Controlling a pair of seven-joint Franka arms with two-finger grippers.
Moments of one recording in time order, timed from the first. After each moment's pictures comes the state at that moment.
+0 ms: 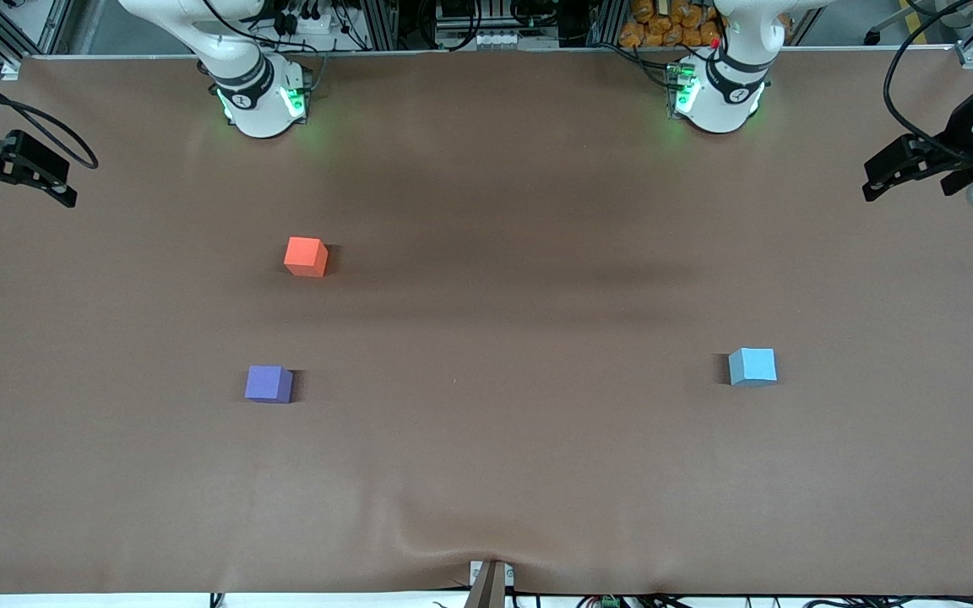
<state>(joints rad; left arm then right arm) 0.15 -0.09 -0.21 -1.63 0.00 1.51 -0.12 -0.01 -0.04 0.02 -1.50 0.02 1.49 -0.07</state>
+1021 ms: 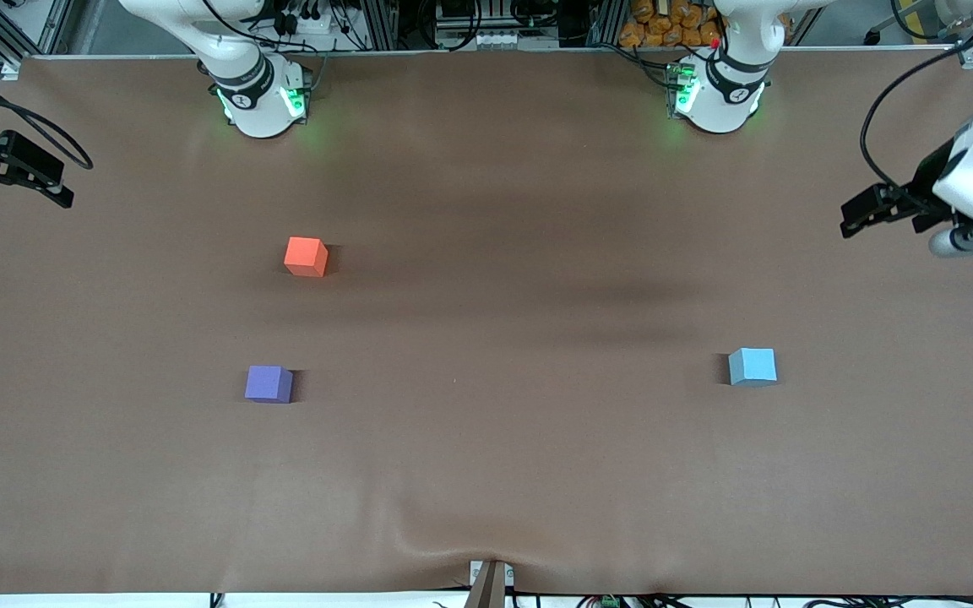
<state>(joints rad) 0.17 -0.03 -0.21 -1.73 0.00 1.67 -0.12 -0.02 -0.04 0.01 -1.50 0.03 1.49 -0.07</state>
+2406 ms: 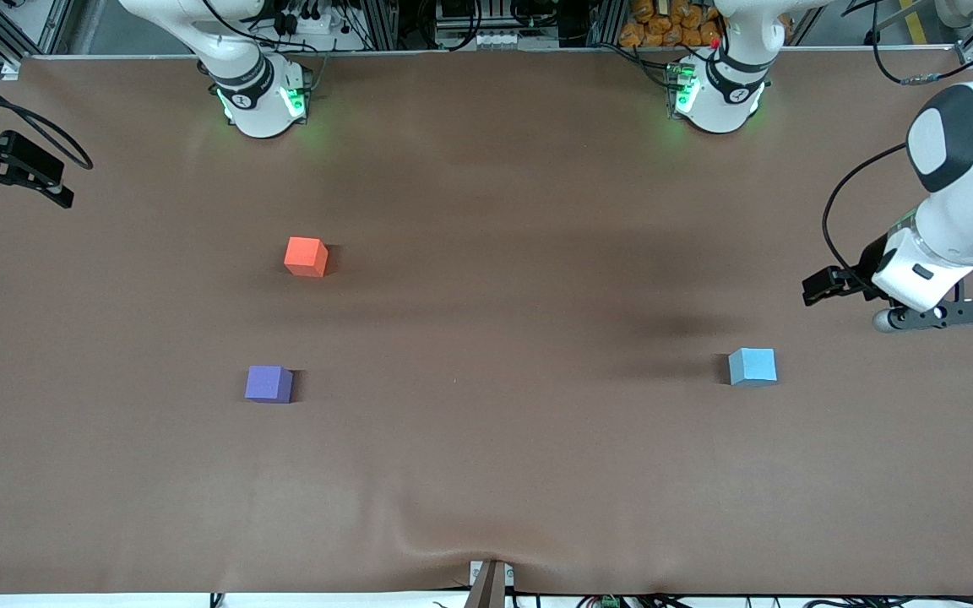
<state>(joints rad) 0.19 0.09 -0.21 -1.93 0.00 2.02 -0.12 -0.02 -0.04 0.01 -1.50 0.03 1.49 -0.07</state>
